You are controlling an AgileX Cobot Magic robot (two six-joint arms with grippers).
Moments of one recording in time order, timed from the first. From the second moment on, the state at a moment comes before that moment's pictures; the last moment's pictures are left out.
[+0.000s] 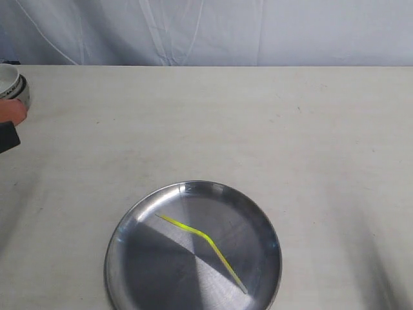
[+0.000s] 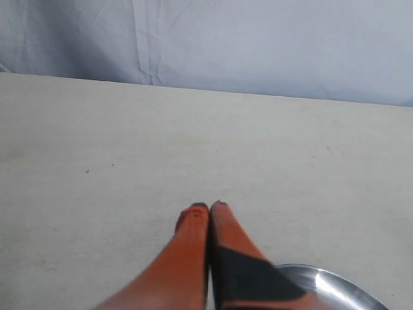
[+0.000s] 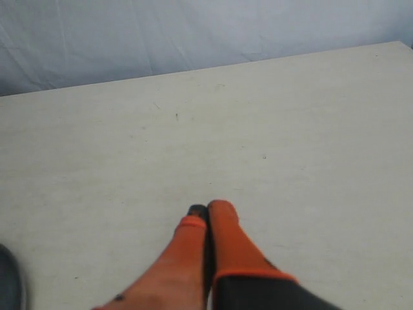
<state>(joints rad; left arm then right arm) -0.31 0.70 -0.44 0.14 0.17 -0.47 0.01 0.08 0.00 0.14 0.32 -0.04</state>
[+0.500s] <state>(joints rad) -0.10 0.23 -0.13 0.03 0.09 -0.16 0.01 0.08 0.00 0.15 0.32 -0.04</state>
